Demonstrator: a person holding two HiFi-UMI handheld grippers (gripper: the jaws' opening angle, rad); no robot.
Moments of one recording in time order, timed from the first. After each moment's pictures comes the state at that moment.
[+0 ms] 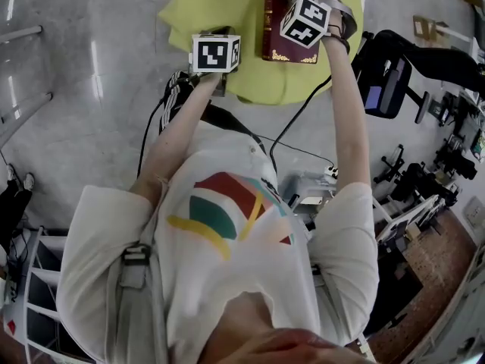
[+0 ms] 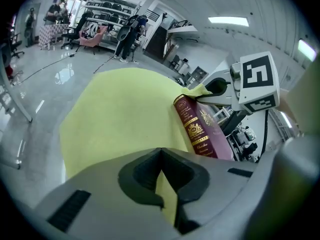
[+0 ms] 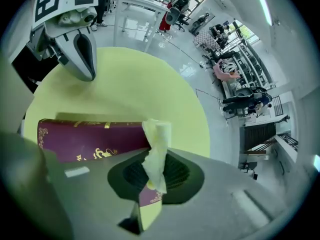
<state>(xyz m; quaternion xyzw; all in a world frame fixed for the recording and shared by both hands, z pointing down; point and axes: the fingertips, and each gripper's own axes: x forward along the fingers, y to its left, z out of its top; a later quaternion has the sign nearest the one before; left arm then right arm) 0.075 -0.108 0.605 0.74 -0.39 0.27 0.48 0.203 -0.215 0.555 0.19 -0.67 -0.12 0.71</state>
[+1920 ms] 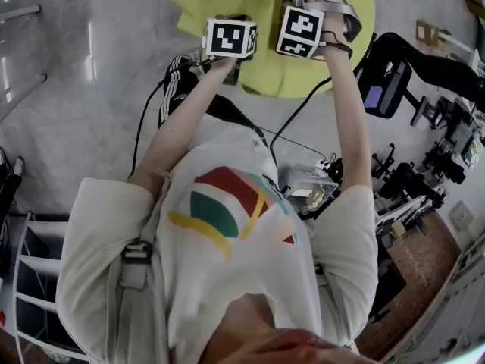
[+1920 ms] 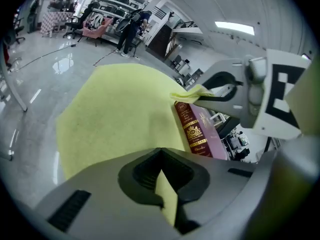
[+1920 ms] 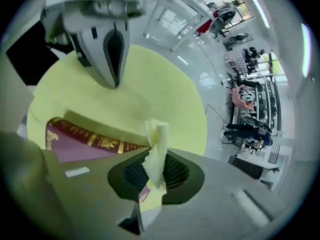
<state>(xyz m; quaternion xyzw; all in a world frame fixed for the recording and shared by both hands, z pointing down) 0.079 -0.105 0.608 0.73 -0.37 0.24 0.52 0.148 -0.183 0.556 0.06 -0.60 -0.26 0.75</state>
